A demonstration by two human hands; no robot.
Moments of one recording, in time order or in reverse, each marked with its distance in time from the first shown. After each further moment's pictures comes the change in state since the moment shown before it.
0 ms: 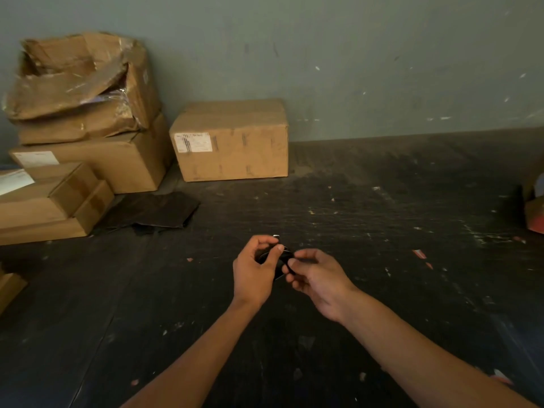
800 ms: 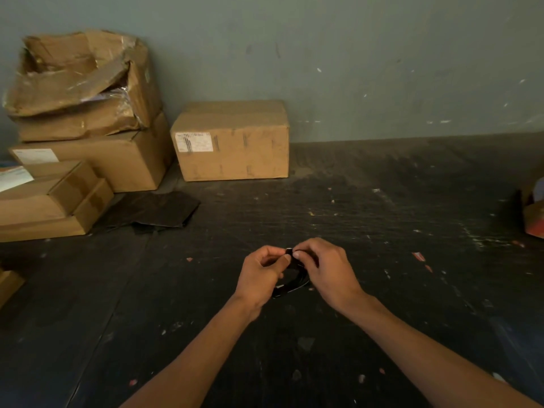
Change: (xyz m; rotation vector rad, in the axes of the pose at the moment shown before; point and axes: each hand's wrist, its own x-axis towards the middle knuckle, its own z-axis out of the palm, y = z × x) left_hand -0.004 0.010 -0.001 -0.145 -0.215 -0.318; right_hand 0.014 -0.004 -0.019 -1.019 0.084 -0.843
